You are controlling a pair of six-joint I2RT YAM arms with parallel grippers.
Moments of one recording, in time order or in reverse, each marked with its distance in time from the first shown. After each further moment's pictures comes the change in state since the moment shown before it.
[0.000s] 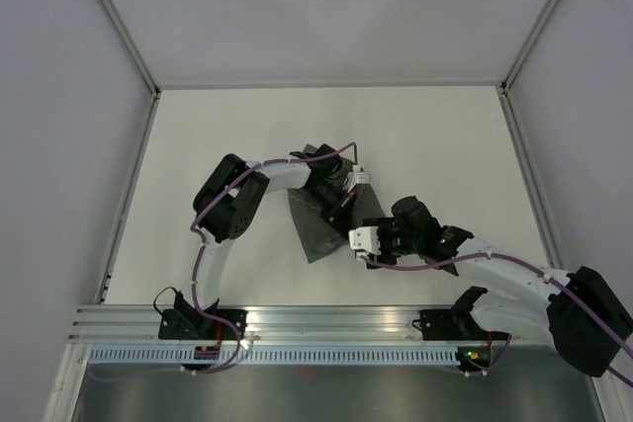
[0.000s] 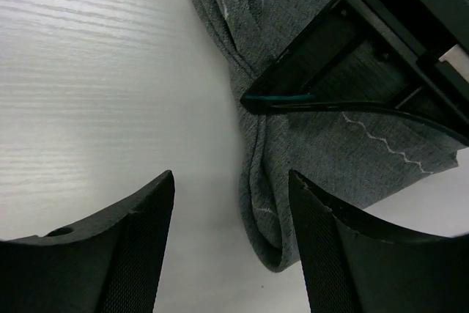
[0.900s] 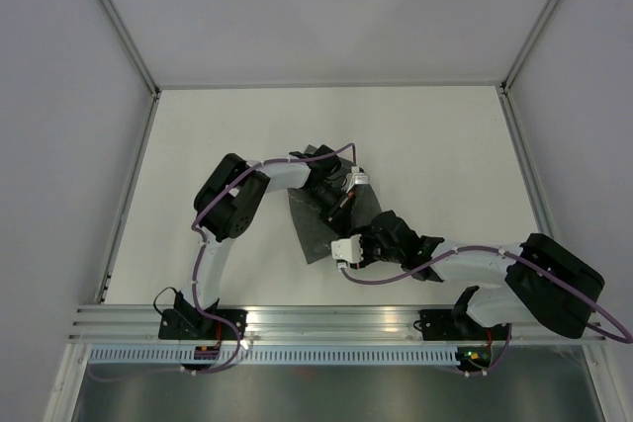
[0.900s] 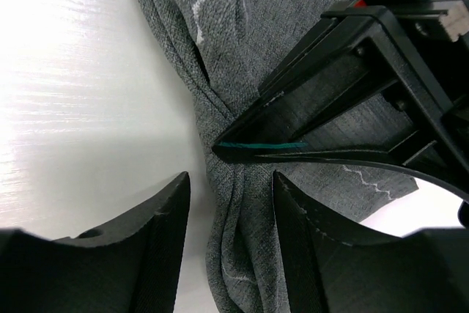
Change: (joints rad) left arm 0.008 0.014 0.000 -0.023 0.037 0.000; right arm 0.192 0.246 -0.092 0.452 0.304 -0.003
